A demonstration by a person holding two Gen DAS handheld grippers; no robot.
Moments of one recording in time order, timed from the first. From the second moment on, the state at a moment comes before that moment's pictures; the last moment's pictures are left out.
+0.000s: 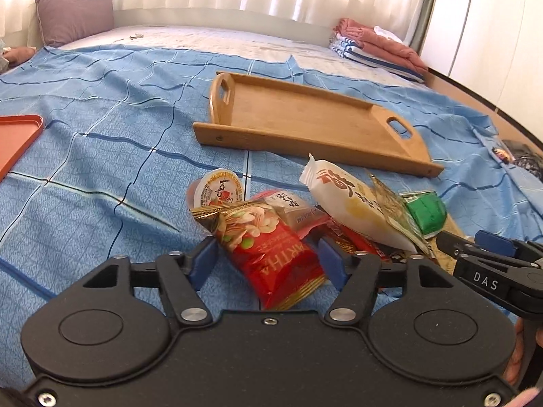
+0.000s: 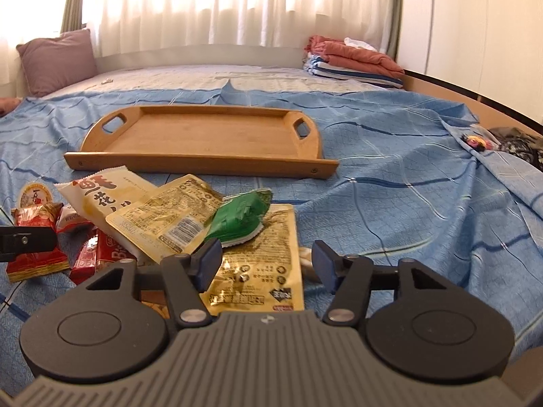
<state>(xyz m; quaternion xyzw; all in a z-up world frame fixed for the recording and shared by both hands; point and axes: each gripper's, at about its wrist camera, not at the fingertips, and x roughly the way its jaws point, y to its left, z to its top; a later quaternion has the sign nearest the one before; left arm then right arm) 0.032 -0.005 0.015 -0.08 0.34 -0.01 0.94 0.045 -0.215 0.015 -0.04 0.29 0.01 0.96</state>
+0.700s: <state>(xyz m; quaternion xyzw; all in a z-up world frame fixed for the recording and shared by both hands) 0.029 -0.004 0.019 -0.06 0.32 0.00 0.95 0.054 -0.190 0.014 -0.07 0.28 0.04 0.96</state>
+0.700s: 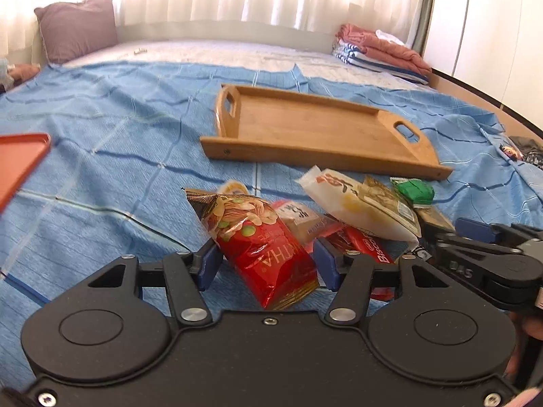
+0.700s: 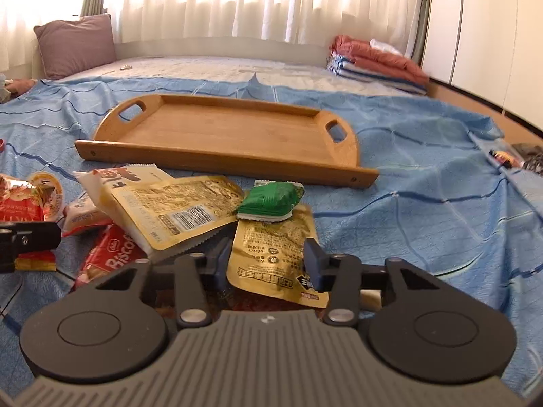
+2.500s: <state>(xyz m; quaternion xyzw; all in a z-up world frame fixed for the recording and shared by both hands) 0.197 0.030 0.133 -0.13 0.35 -0.15 0.91 0.199 -0.204 0.123 0.02 0.32 0.13 0.94</state>
